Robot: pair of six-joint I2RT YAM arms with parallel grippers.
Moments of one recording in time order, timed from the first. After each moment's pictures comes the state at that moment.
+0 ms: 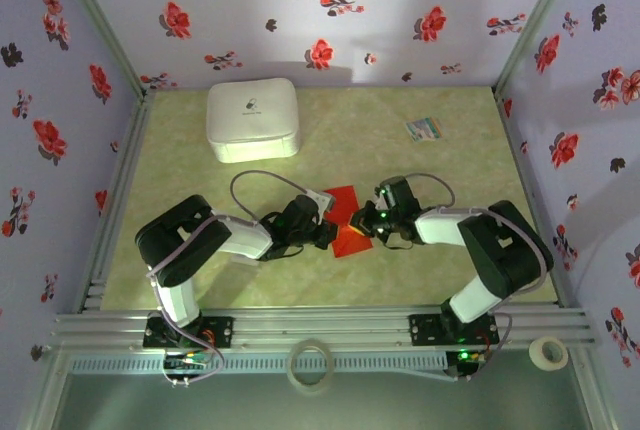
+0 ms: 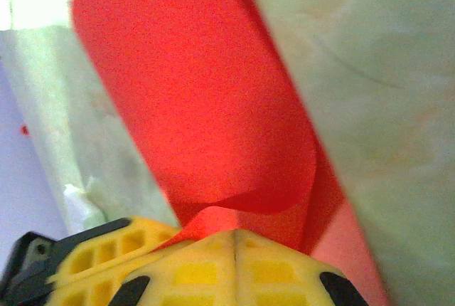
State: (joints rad) left arm -0.92 1.81 0.69 0.44 0.12 -0.54; right arm 0.49 1.59 0.55 0.15 -0.50 1.02
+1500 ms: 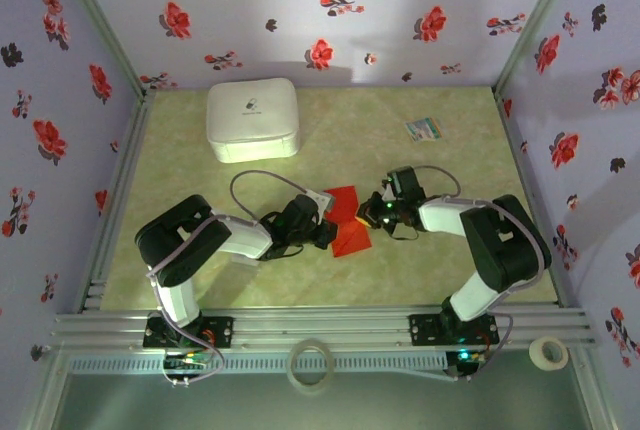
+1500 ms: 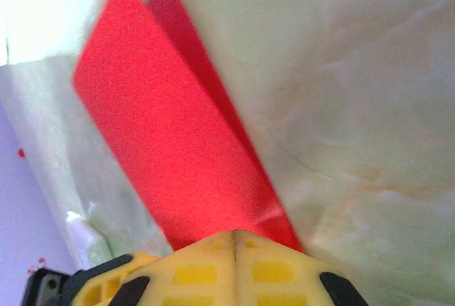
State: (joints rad) left arm -0.92 1.81 0.69 0.44 0.12 -0.54; right arm 0.40 1.62 0.64 0.02 -0.52 0.96
